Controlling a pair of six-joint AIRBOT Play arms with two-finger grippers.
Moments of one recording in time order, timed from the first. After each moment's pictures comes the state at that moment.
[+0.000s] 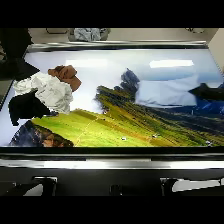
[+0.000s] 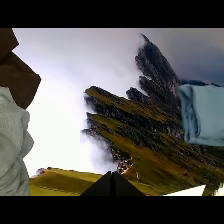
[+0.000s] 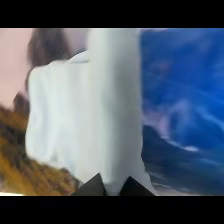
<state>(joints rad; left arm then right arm) 0.10 -1.16 1.64 1.05 -1.31 -1.47 -0.68 -1.67 1.51 -0.67 1.21 0.94</state>
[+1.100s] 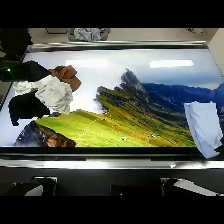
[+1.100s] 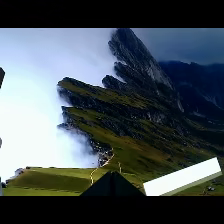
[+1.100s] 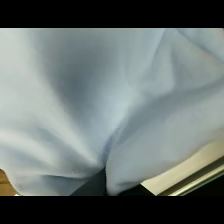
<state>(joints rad) -0.01 -1.18 1.64 1.05 -1.31 -1.47 -1.11 -1.40 1.06 -1.38 1.36 1.34</state>
